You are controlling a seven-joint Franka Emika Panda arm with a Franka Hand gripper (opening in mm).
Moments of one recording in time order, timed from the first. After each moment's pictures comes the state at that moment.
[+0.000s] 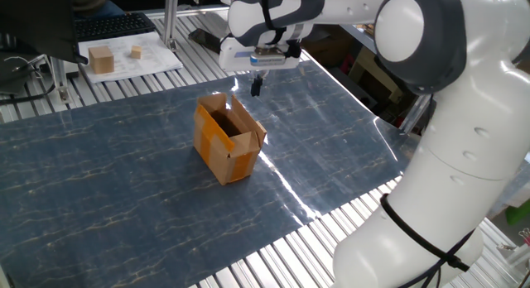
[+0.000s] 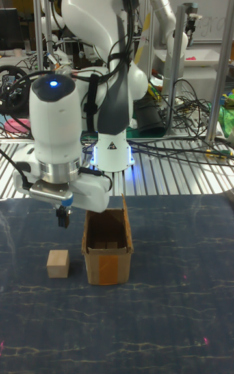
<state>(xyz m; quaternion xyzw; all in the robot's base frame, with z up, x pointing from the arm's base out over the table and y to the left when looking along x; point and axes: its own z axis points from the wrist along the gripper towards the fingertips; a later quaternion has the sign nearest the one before) 0.556 -0.104 0.230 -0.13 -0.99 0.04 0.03</state>
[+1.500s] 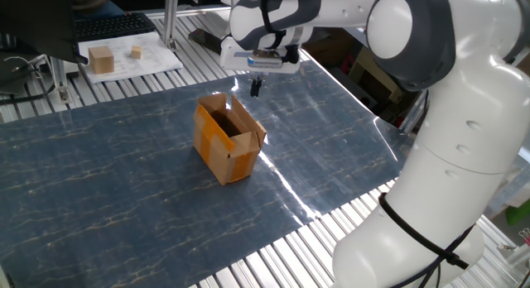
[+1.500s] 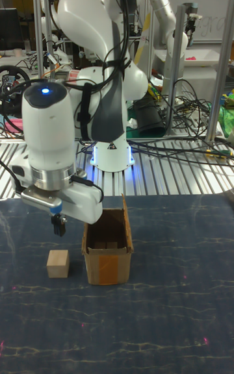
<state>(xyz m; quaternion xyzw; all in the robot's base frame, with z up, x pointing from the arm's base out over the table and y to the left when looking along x) 0.568 -0.115 0.215 -0.21 -0.98 0.03 0.01</state>
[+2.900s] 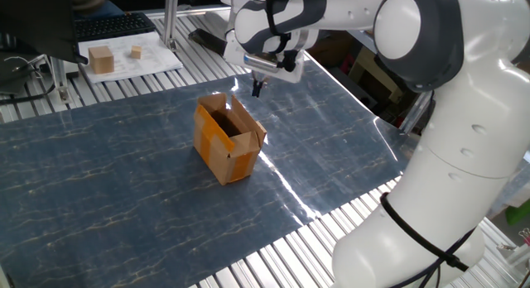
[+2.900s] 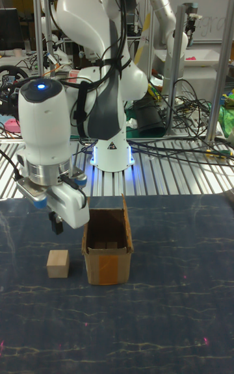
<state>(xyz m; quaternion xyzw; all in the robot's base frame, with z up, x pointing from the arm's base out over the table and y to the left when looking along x) 0.561 -0.124 0.217 -0.40 -0.92 0.02 -0.01</state>
